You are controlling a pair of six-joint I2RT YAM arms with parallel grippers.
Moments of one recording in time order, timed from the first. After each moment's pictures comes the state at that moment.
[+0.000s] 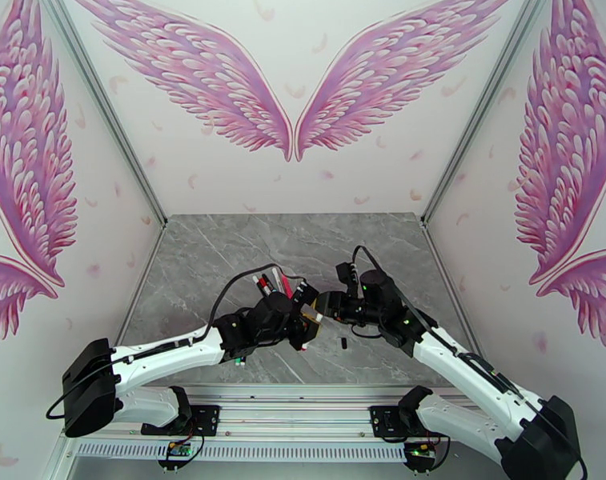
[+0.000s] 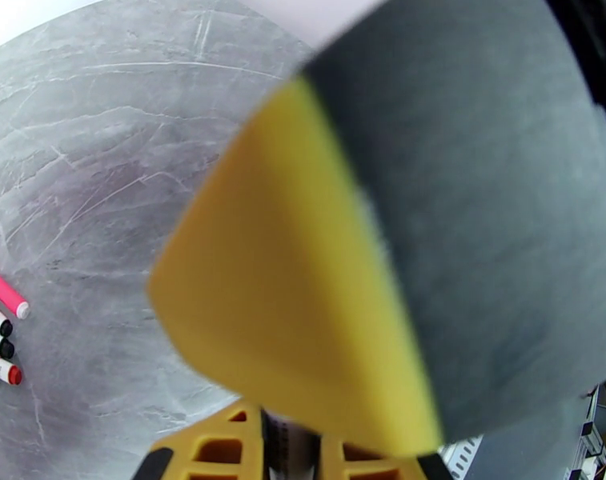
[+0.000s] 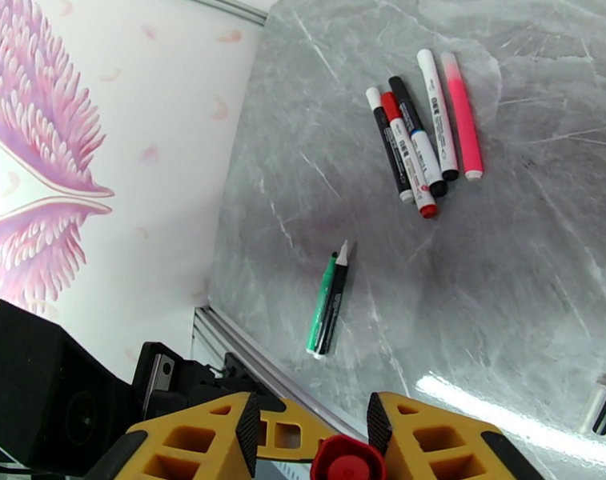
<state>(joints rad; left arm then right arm) -1.04 1.34 0.88 -0.09 0.10 -0.40 0.55 1.03 0.75 -0.28 -0.48 0.84</state>
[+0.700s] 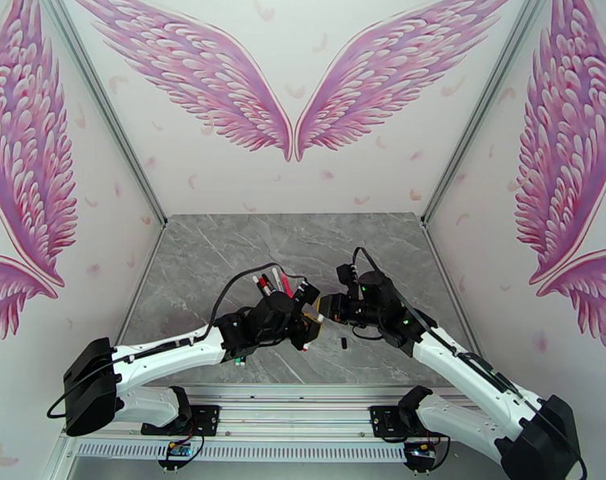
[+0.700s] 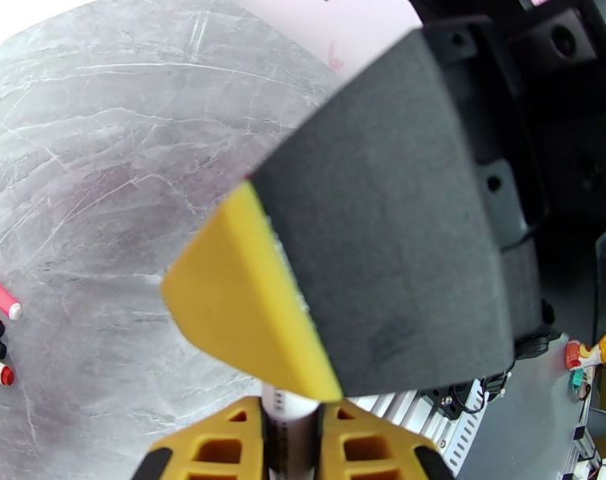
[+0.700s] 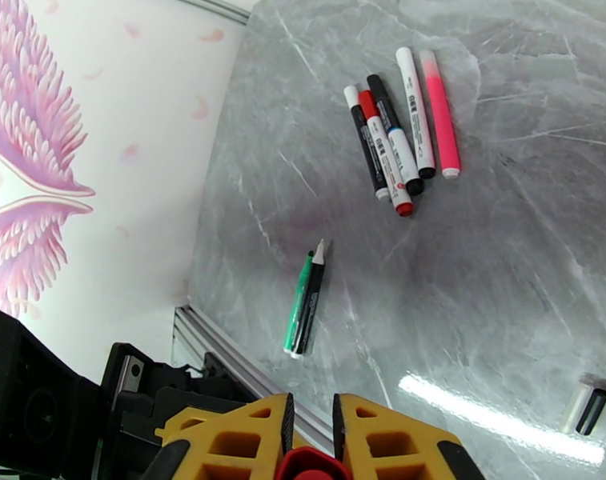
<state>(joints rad) -1.05 1.35 0.89 -0.10 0.11 -0.43 0.55 1.03 0.75 -0.32 -0.44 0.80</state>
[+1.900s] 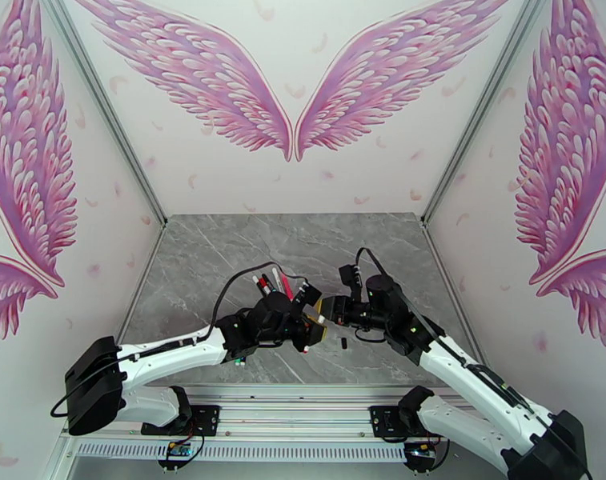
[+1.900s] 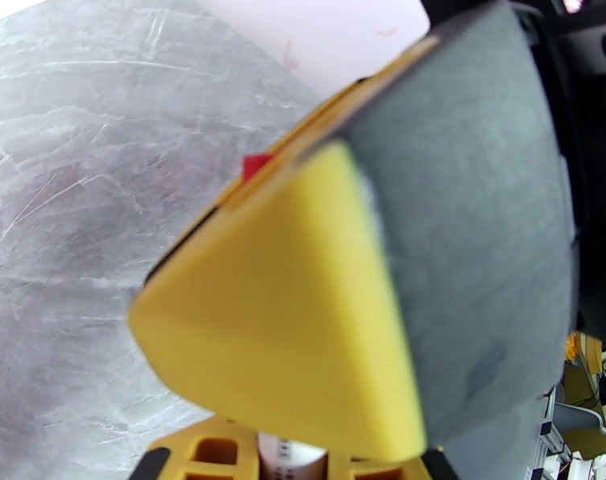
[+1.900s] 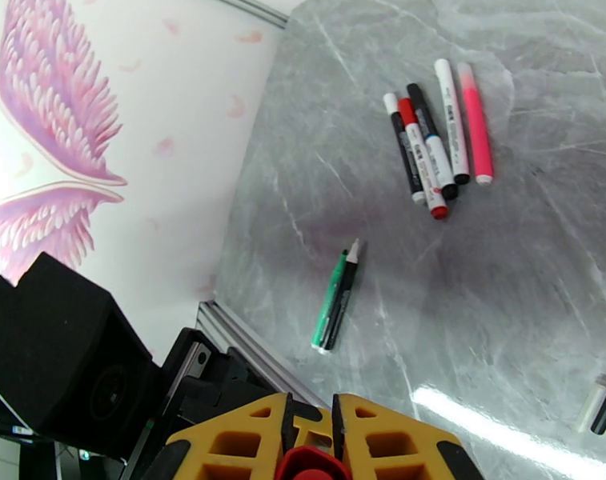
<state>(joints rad) -1.03 1.34 0.83 0.03 0.25 -0.48 0.55 0.94 0.71 -0.26 -0.49 0.81</state>
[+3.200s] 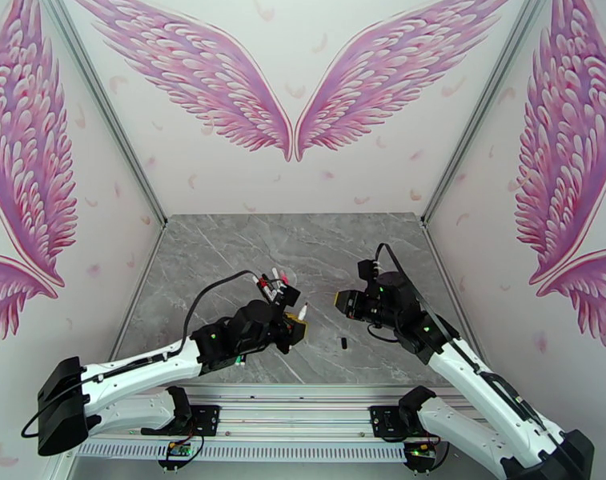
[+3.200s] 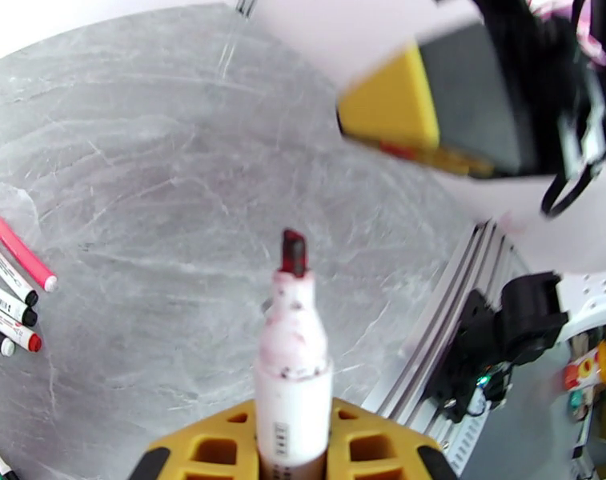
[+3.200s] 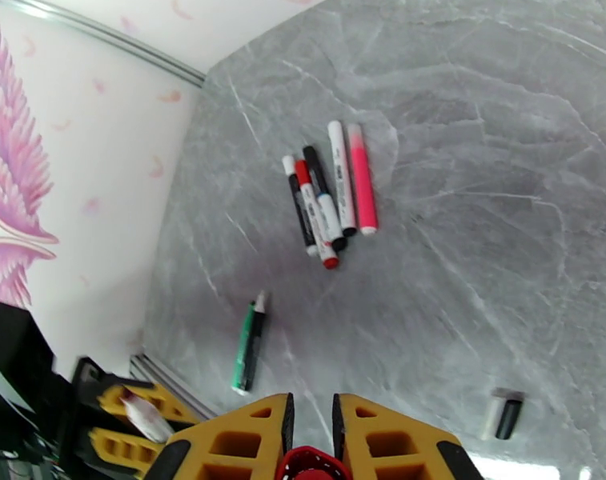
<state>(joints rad) -1.02 1.12 0.72 -0.05 0.06 -0.50 0.48 0.90 0.79 -0.52 -0.27 0.66</state>
